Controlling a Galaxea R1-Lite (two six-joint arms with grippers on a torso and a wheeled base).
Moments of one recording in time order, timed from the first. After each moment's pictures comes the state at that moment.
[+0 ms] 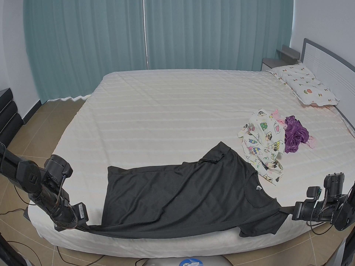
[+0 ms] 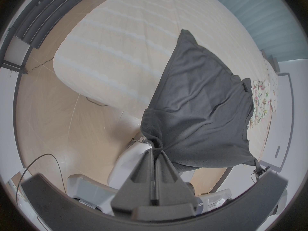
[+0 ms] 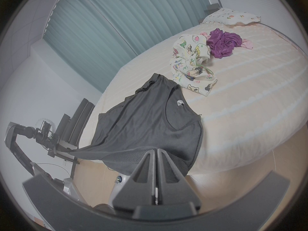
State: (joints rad) left arm -0.10 1.74 -0.67 0.35 -0.18 -0.59; right arm -0.07 1.91 -0.02 -1.14 0.47 0.23
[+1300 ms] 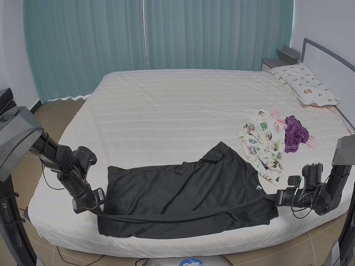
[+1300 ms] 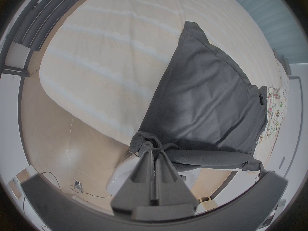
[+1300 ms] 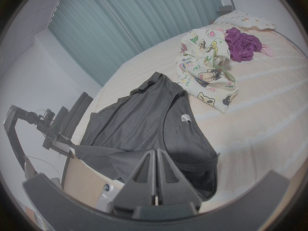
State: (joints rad) left arm -0.11 2.14 -1.07 0.40 -0.15 -0.61; right arm 0.00 2.21 -0.37 -1.12 0.45 0.19
